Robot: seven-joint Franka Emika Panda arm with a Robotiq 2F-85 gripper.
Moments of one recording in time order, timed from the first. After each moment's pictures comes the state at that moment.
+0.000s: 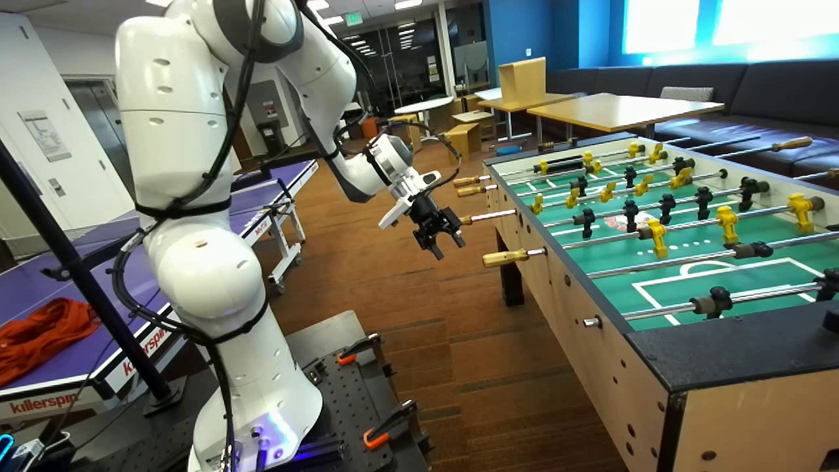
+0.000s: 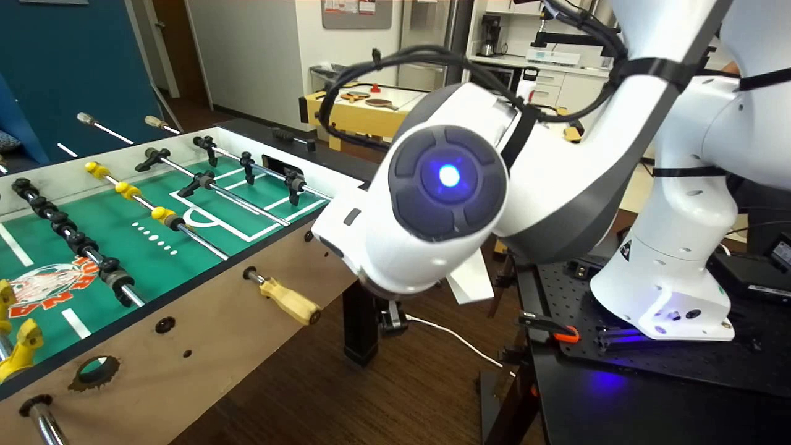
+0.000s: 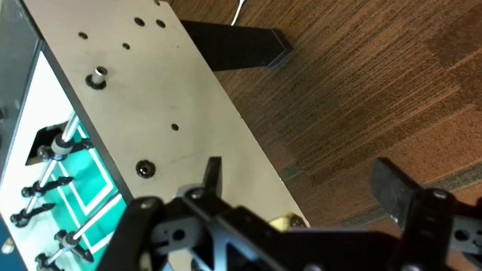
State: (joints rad) arm 0.34 0.28 0.22 -2.29 -0.88 2.23 0.76
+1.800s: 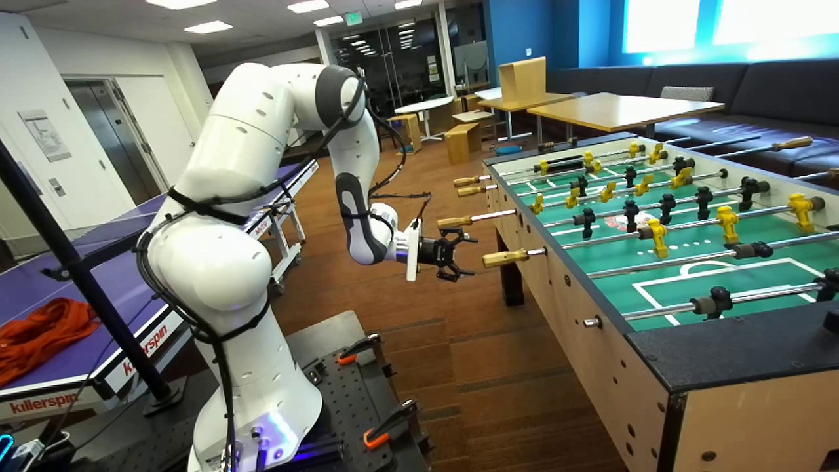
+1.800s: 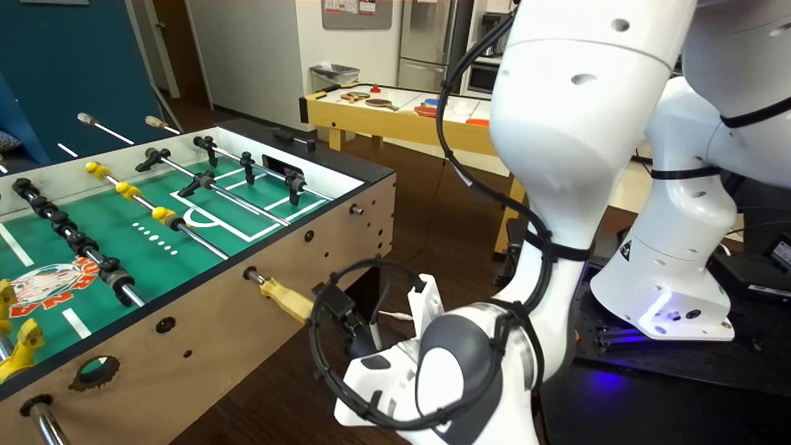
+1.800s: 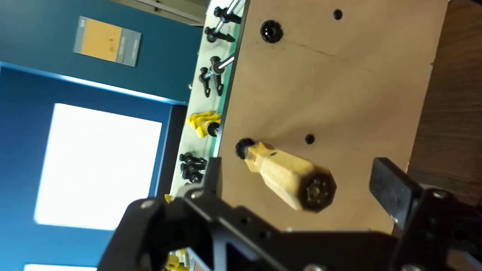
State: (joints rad) arm 0.50 0.76 0.25 -2.11 -1.73 1.65 0.97
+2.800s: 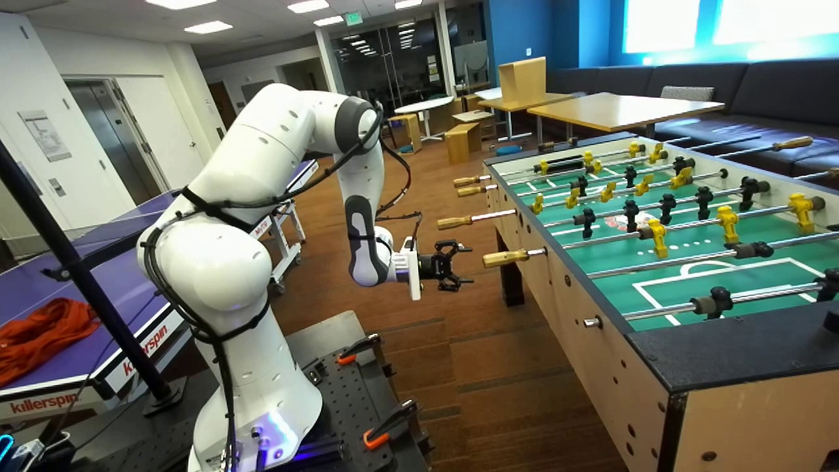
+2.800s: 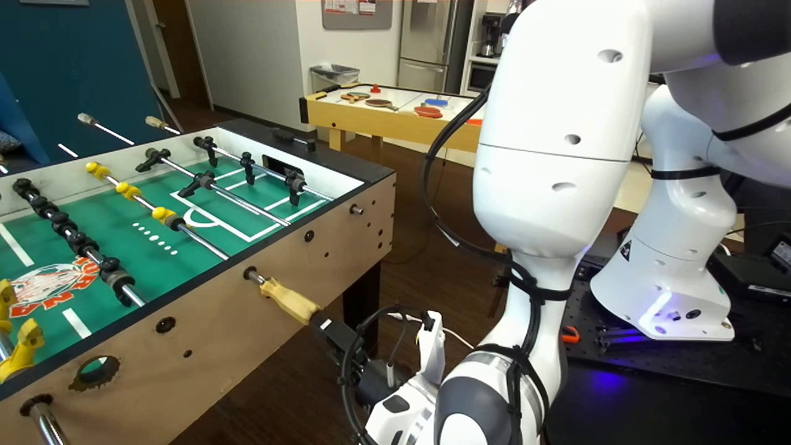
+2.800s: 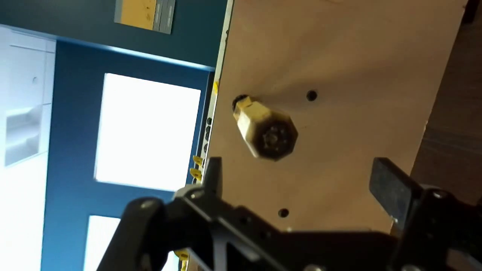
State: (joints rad) arm 0.50 0.93 0.28 -2.06 -1.93 1.51 1.11
